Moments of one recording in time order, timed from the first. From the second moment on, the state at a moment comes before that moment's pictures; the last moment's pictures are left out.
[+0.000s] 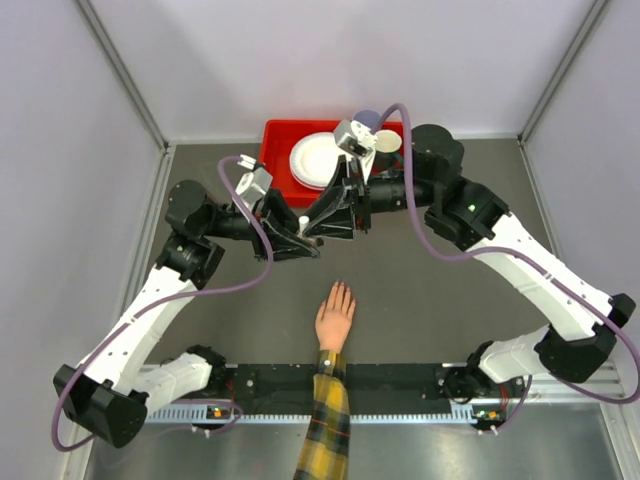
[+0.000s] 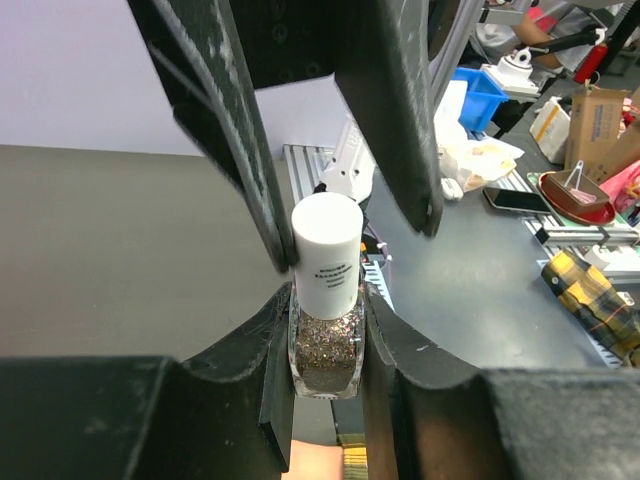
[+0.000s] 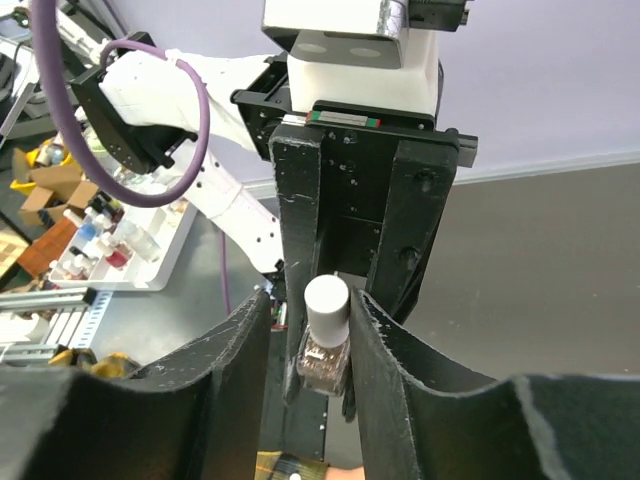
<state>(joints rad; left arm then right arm) -0.43 1.03 1.02 0.30 1.31 -0.46 0.84 1.36 1.64 -0.34 -0.83 0.18</state>
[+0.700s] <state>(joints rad) -0.46 0.99 1.07 0.01 0.74 -0.28 1.10 1.38 1.63 -0.33 0.16 0.10</state>
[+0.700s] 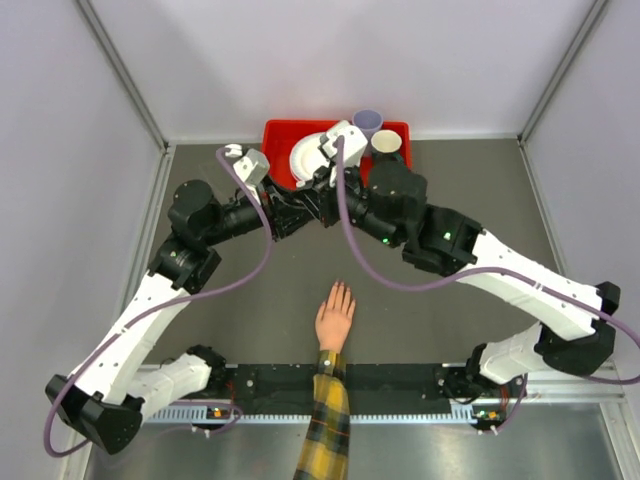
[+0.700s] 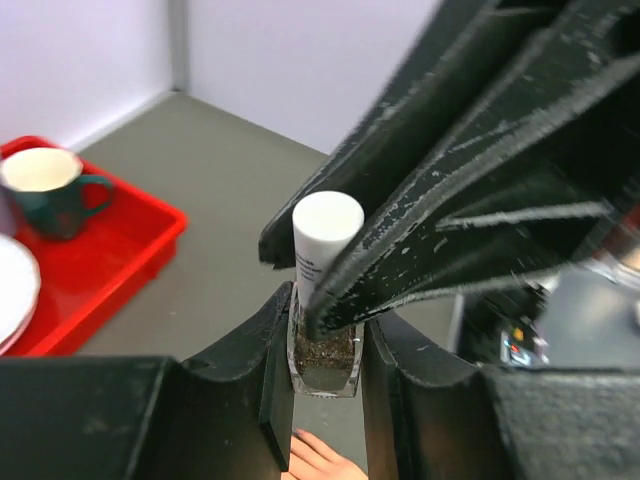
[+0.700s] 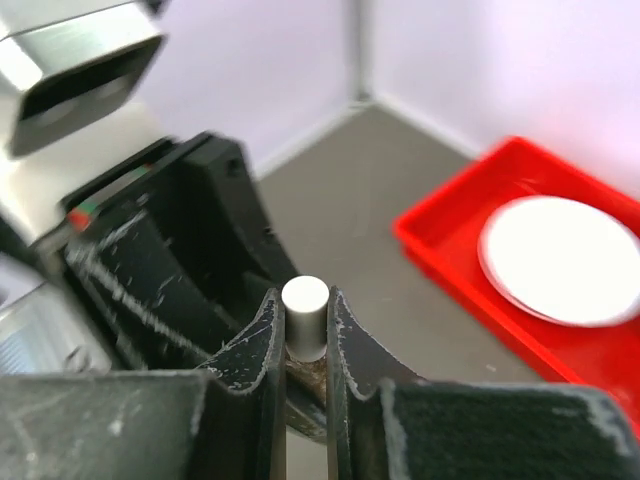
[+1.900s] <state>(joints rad) -0.43 1.01 1.04 0.24 1.32 -0.43 0.82 1.35 1.62 -0.23 -0.86 0.28</state>
